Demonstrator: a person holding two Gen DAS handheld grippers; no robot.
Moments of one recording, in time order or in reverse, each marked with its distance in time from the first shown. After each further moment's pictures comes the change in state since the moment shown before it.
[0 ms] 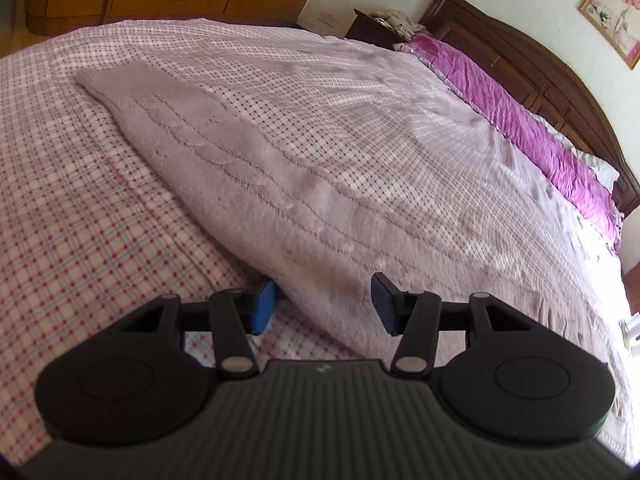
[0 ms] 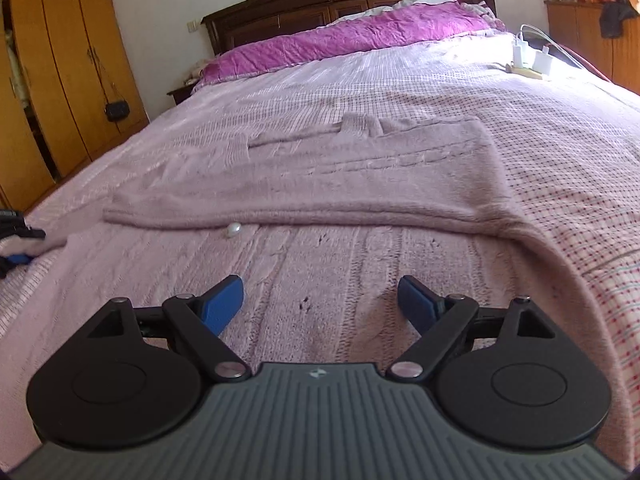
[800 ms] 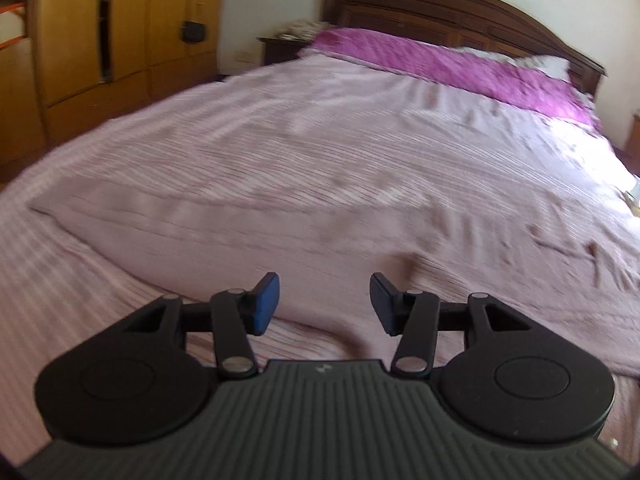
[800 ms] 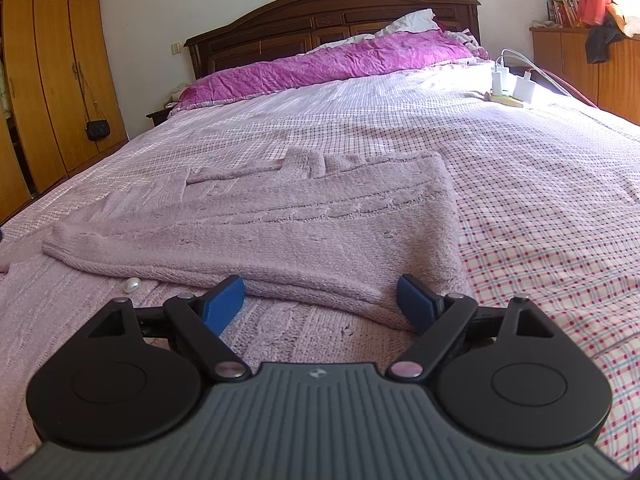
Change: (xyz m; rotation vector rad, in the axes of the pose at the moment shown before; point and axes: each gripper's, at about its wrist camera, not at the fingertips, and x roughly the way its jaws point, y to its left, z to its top) left arm -0.056 -0.127 -0.062 0.425 -0.071 0.040; right arm 0.036 -0.044 0.025 -0.003 -0.092 -0.061
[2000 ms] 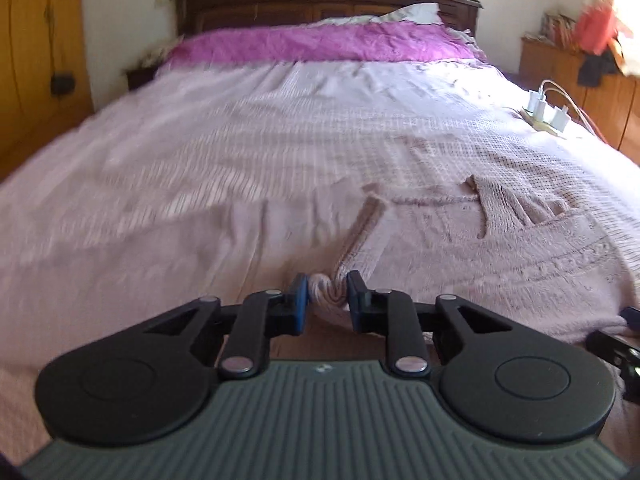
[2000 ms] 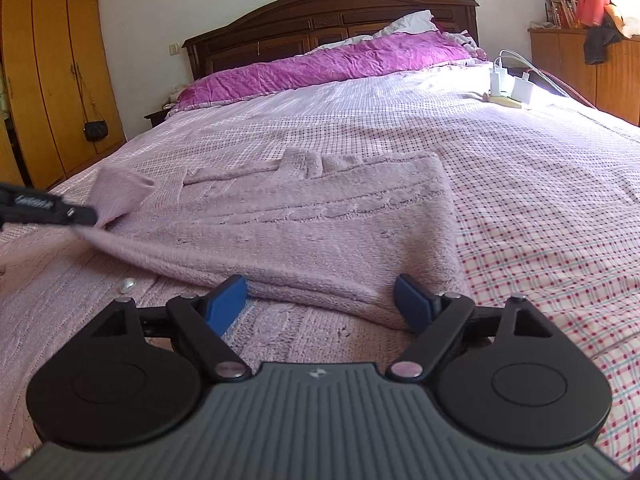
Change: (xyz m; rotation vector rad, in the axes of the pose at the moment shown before) left arm 0.041 -0.143 -0.030 0.296 0.027 -0.279; right arm 0.005 -0.004 -0.004 -0.006 -0.012 -0.005
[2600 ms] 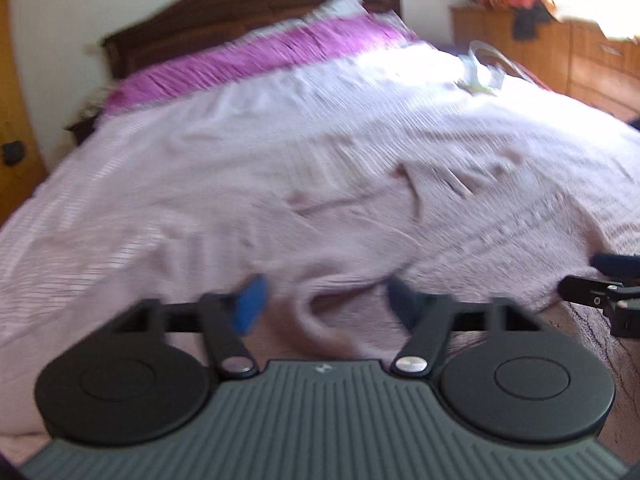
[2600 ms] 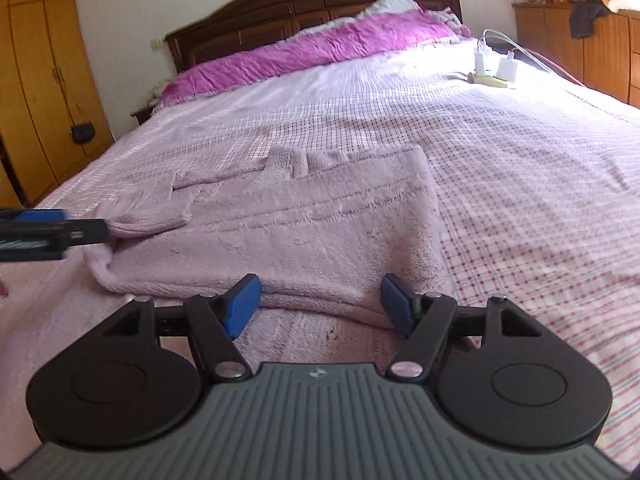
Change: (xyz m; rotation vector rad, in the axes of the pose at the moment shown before) left arm 0.013 -0.056 0.004 0.262 -0.011 -0.106; right arm -0.010 -0.014 0.006 0.060 0.017 -0.008
